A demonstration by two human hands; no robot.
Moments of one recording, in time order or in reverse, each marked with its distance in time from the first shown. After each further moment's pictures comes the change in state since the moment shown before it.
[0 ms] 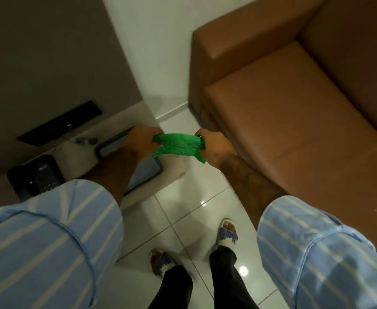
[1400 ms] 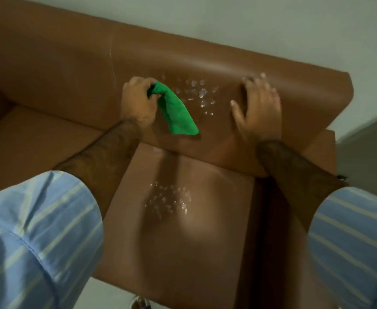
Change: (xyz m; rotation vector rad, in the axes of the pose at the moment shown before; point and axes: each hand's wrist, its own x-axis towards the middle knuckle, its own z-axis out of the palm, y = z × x) left_hand 0.083 0.907 0.354 -0.052 0.330 0.621; right_hand -0.446 0.799 -0.315 -0.169 1.086 0.521
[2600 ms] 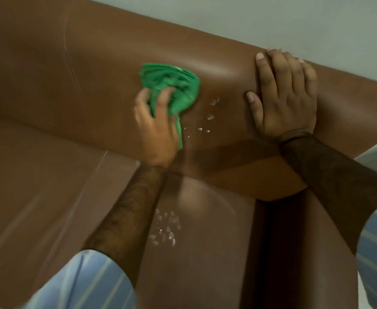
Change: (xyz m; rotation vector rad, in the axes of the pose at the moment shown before) left_hand 0.002 0.010 0.130 -0.162 0.368 0.178; right_hand 0.079 0.077 0.051 -0.484 0.306 -0.370
